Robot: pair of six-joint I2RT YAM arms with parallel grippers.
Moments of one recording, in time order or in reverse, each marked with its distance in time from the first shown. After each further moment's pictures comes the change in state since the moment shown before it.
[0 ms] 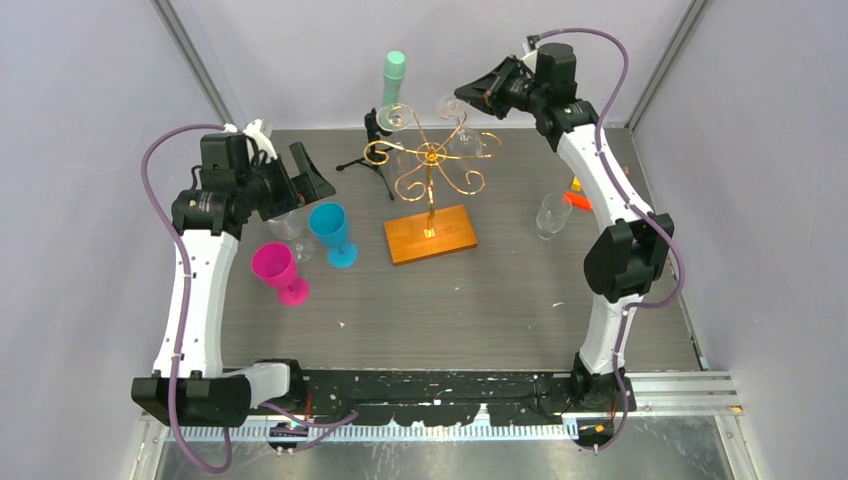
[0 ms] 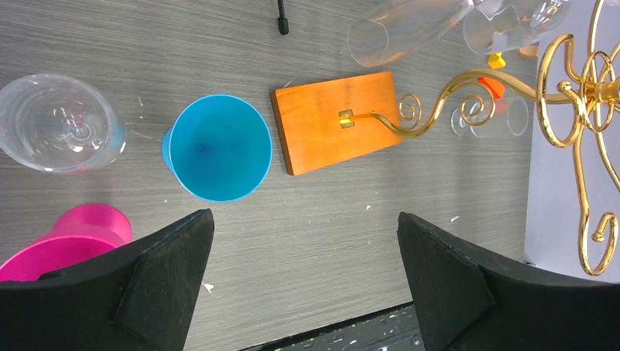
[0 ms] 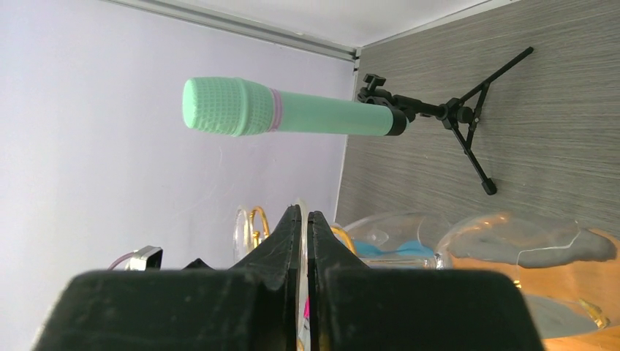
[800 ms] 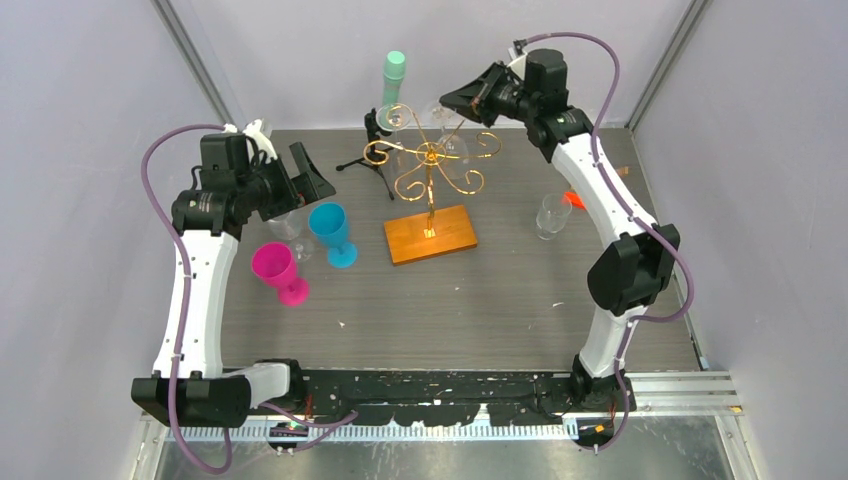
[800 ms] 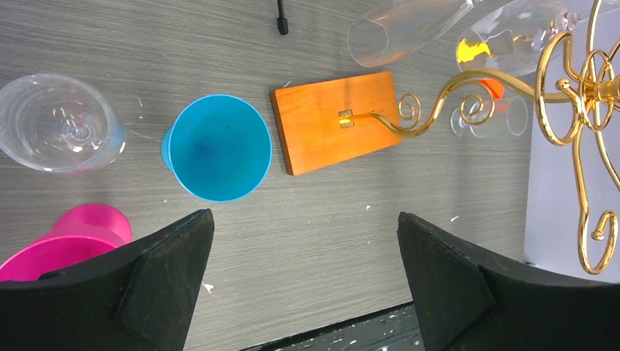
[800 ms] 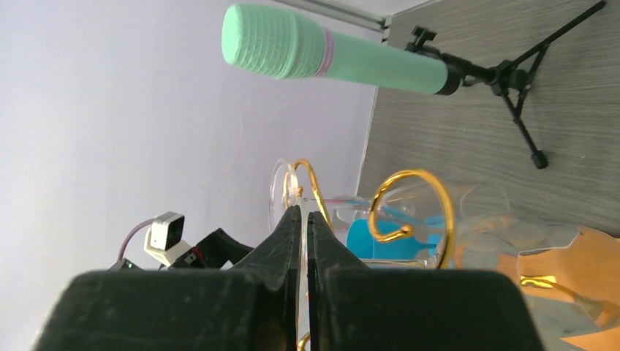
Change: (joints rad) left arm 0.000 -0.002 -0.002 0.002 0.001 0.000; right arm 0.063 -0.109 -0.099 0.025 0.023 0.037
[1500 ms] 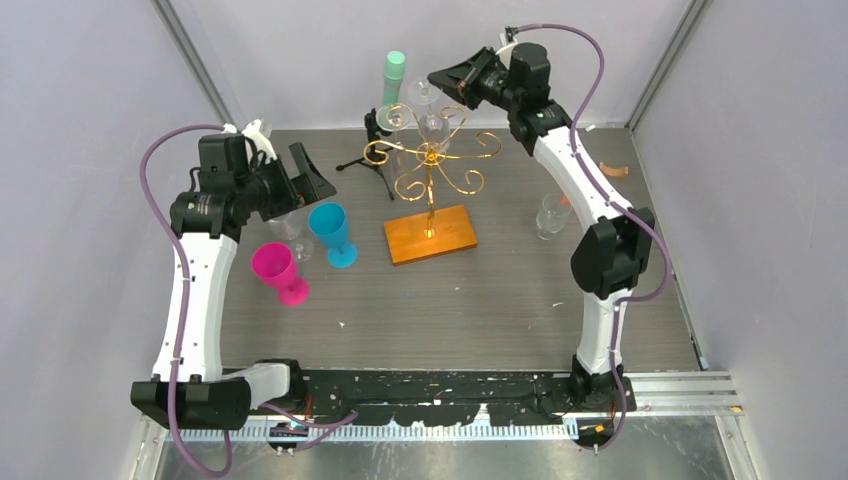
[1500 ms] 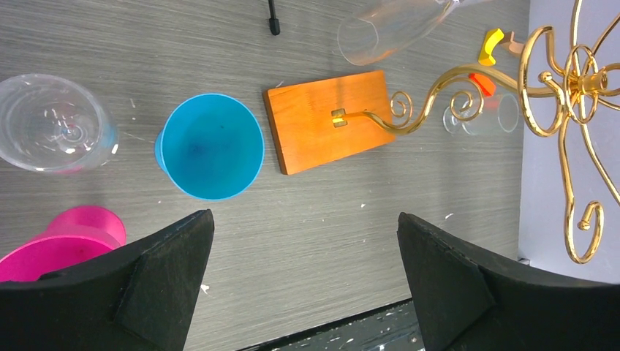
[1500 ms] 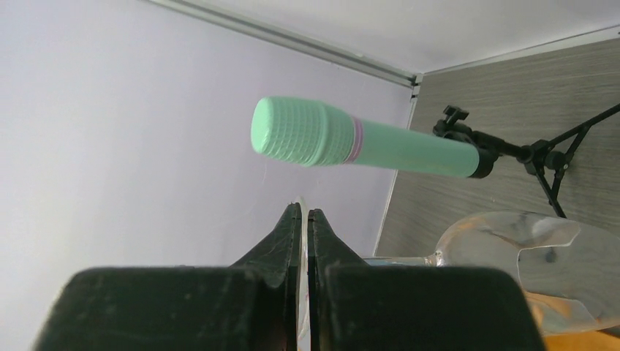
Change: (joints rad) left arm 0.000 -0.011 0.000 0.000 0.012 0.000; right arm 0.039 0.135 0.108 0.197 0.066 0.082
